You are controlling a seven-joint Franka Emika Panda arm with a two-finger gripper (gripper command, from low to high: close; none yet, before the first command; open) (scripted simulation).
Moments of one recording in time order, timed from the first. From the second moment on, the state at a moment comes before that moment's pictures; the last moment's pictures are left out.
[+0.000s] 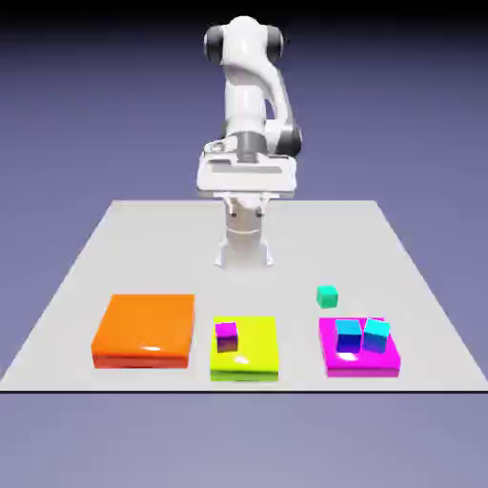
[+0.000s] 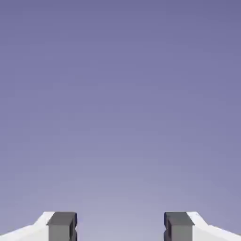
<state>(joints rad) 0.05 -0.53 0.03 -2.81 -0.03 3.00 0.71</state>
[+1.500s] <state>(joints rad) 0.30 0.13 0.48 -2.53 -0.35 2.36 0.56</state>
